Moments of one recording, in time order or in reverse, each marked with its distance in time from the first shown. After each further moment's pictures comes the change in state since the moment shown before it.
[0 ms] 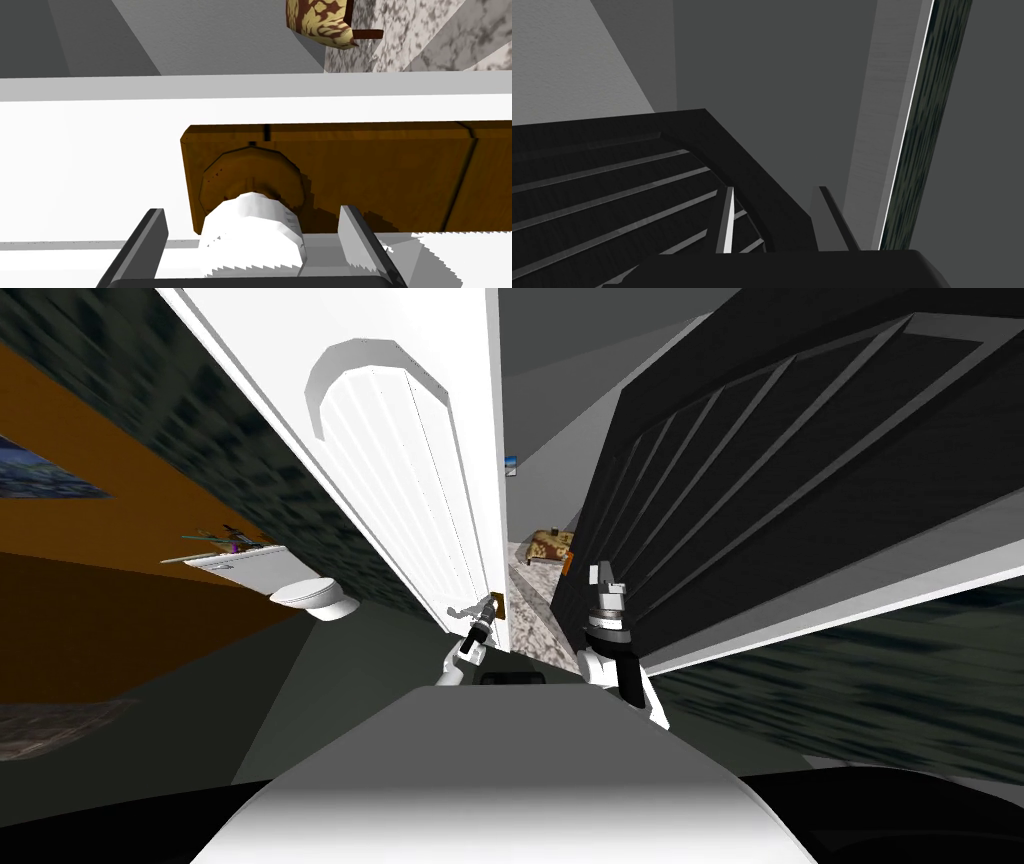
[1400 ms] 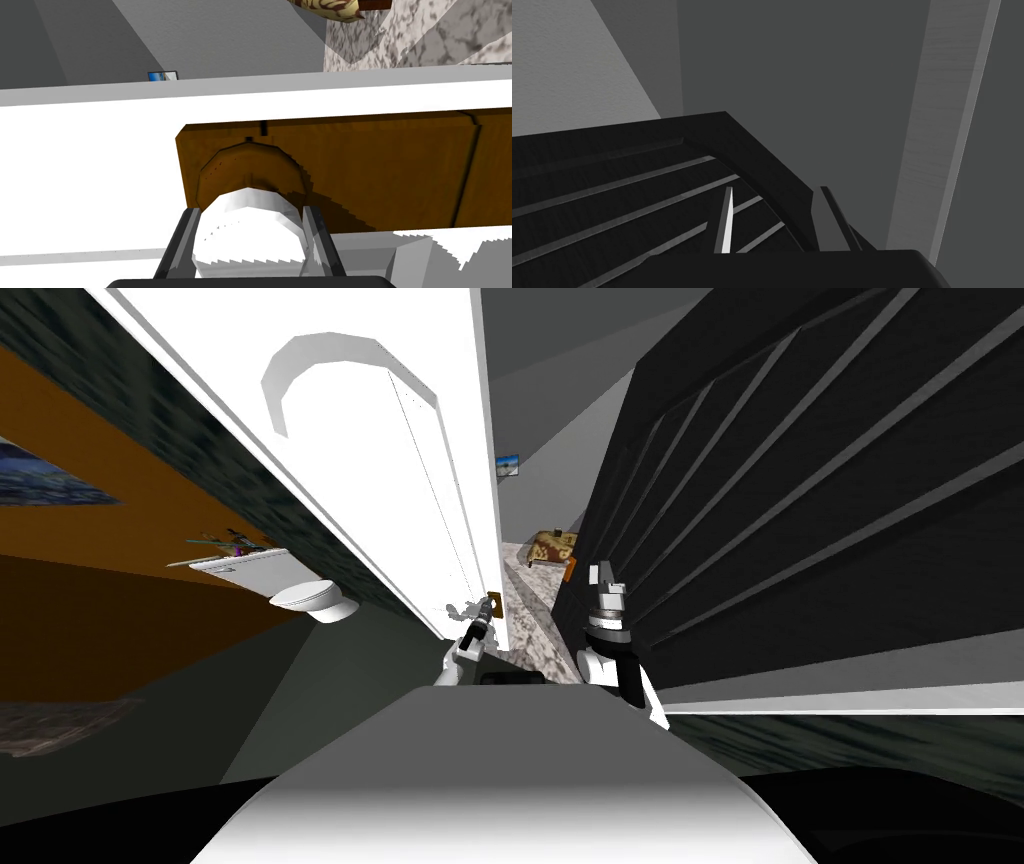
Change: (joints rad) arm -0.026 -0.017 0.058 0.036 -0.004 0.009 -0.028
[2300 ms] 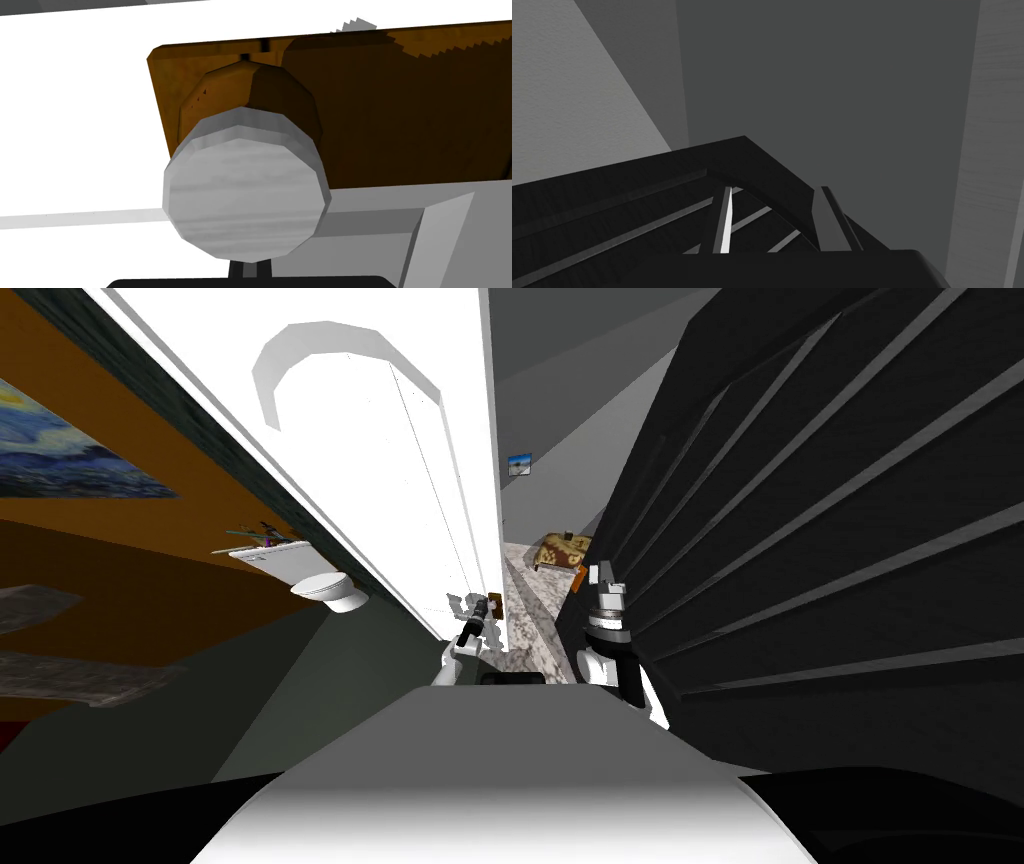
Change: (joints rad) arm -0.031 -0.026 0.101 0.042 -0.005 -0.009 -0.045
